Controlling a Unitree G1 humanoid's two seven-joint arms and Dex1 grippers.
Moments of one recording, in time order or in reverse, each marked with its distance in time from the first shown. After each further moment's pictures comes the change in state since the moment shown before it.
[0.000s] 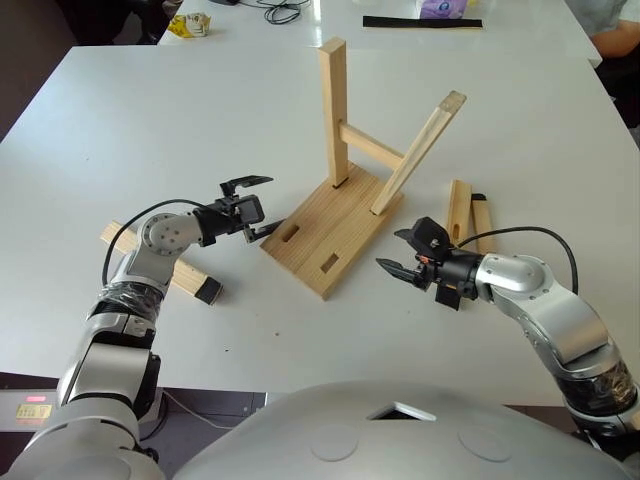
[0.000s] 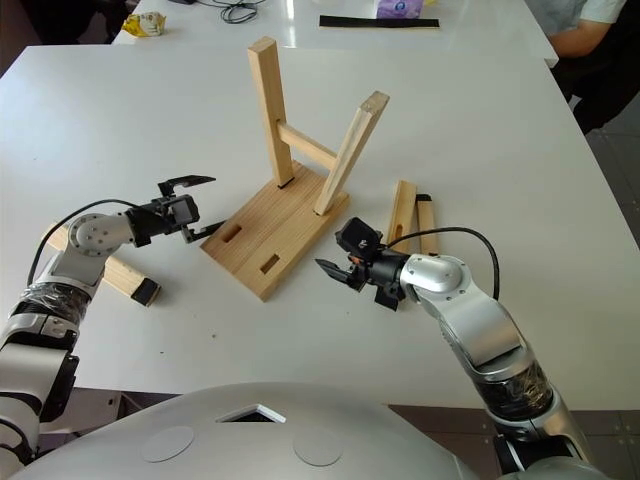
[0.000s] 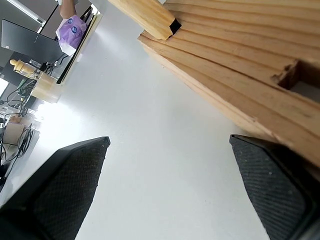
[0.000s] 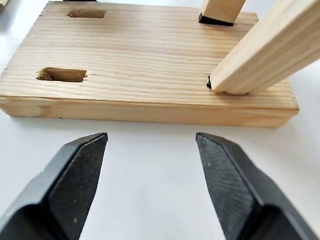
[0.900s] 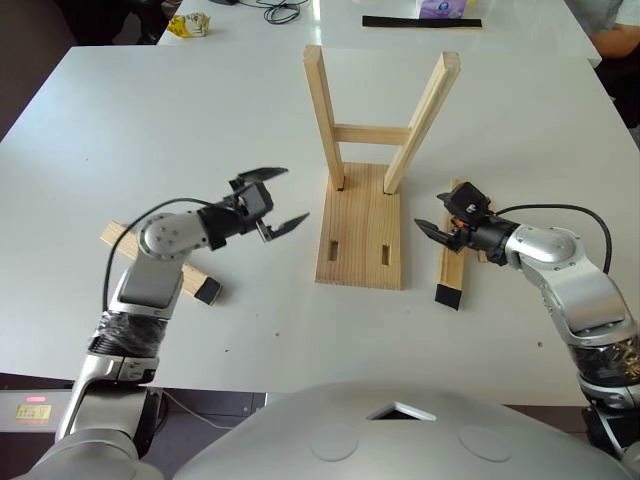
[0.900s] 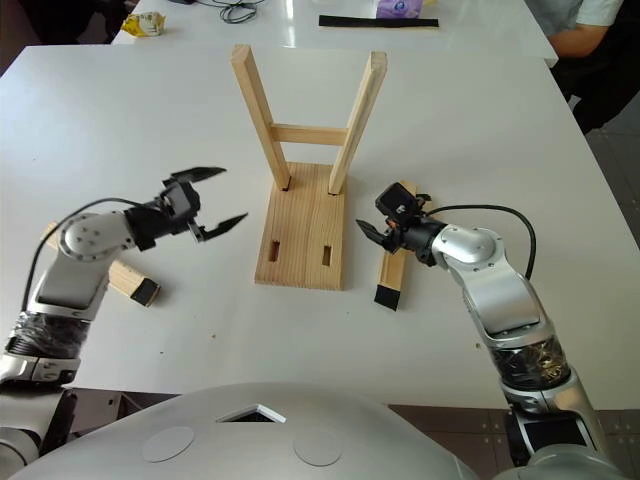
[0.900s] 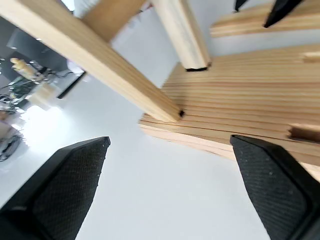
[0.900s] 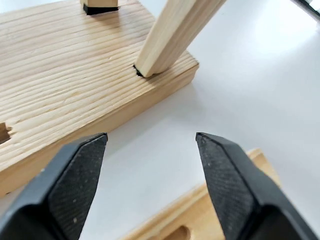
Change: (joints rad) left arm 0.161 0.002 0.183 -0.655 -0.270 0.608 -0.038; right arm -0.058 -0.050 -0.164 0.147 -0.082 -0.124 -0.027
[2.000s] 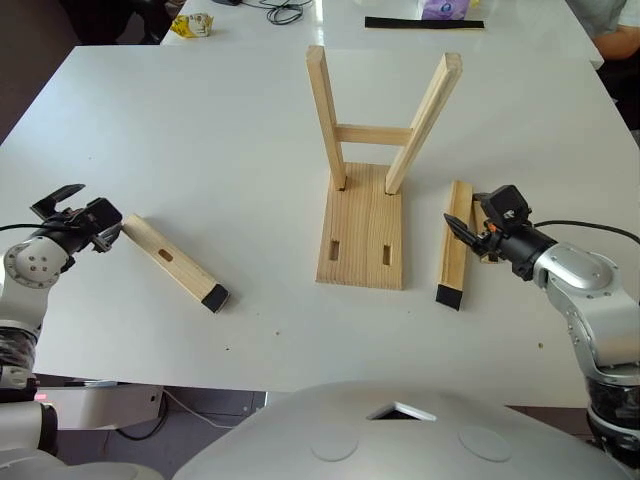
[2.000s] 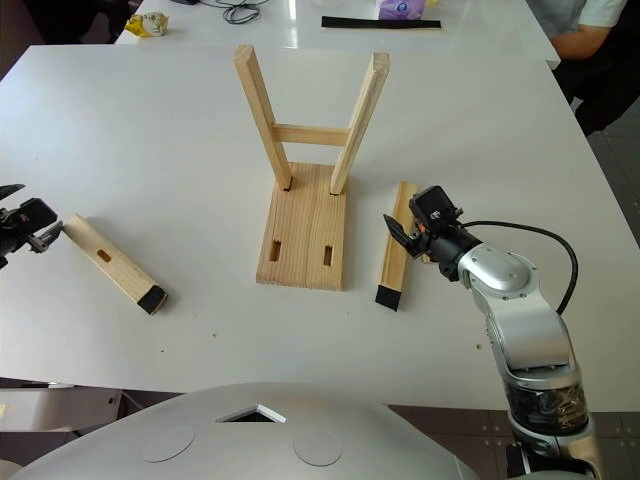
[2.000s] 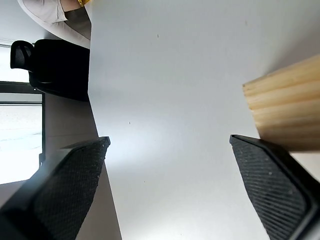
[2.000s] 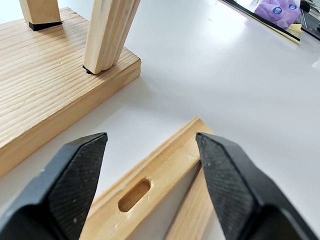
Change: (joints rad) left arm 0.083 0.363 0.047 0.613 0.454 -0.185 0.441; right arm 0.141 0.050 -0.141 -0.144 0.018 0.060 -0.101
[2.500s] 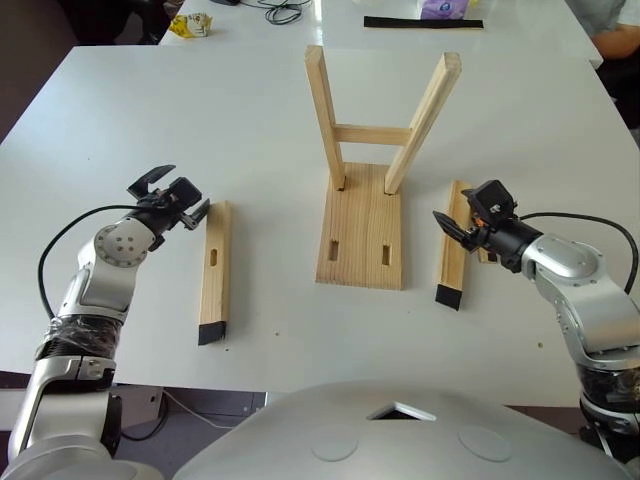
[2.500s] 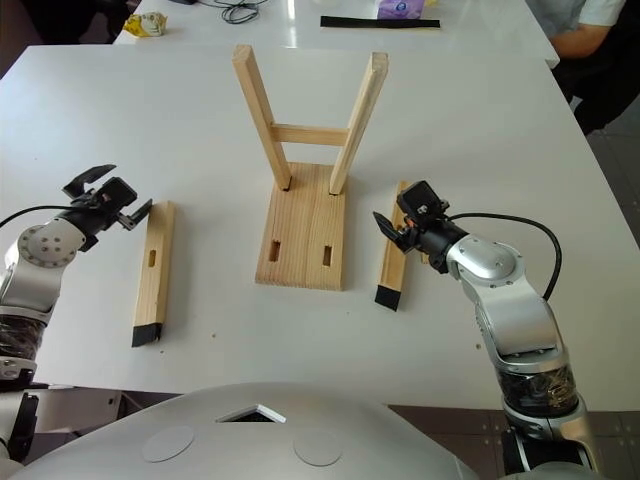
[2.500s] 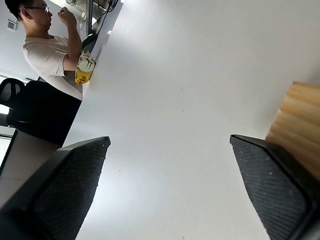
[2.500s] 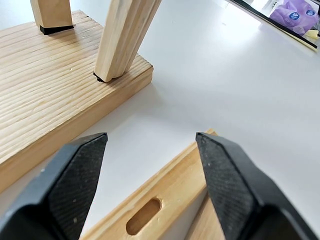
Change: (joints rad) left arm -0.021 -0.250 -0.050 -0.351 -0.091 0.215 -0.060; right arm -0.056 0.000 0.049 0.041 -0.005 -0.002 0.005
